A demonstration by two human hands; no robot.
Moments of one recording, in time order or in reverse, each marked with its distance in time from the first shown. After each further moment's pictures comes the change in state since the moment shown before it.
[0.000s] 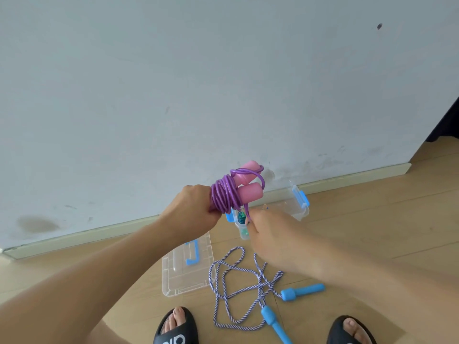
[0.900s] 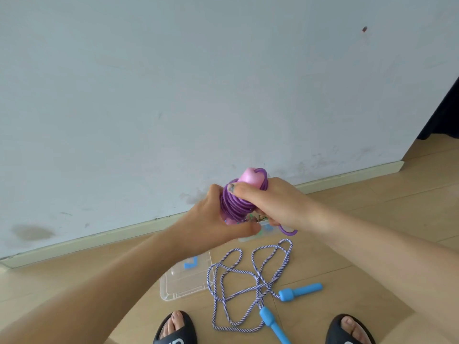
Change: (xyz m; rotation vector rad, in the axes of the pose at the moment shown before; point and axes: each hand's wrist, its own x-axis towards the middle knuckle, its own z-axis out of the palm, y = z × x) left_hand -0.022 0.048 -0.004 -0.401 -0.190 -0.075; right_hand 0.004 0.004 -0.054 0.651 -0.049 0.055
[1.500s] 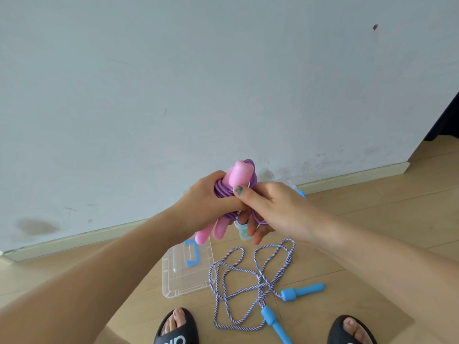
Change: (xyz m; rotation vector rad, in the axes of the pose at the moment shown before) left_hand 0.014 -0.005 -0.021 -0.234 0.018 -0.004; right_hand -0.006 0.005 0.015 0.184 -0.029 -0.072
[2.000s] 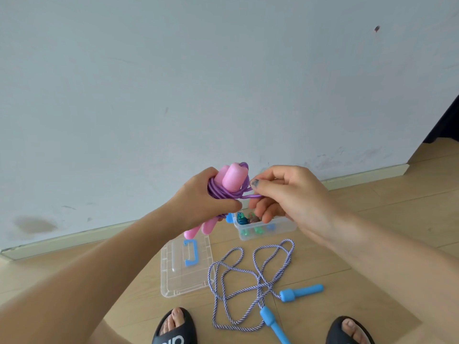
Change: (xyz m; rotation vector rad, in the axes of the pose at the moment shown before) left_hand 0.002 -0.002 -0.009 0.122 0.095 -0.043; right_hand -0.005 -0.011 -0.011 0.259 0.192 -0.025
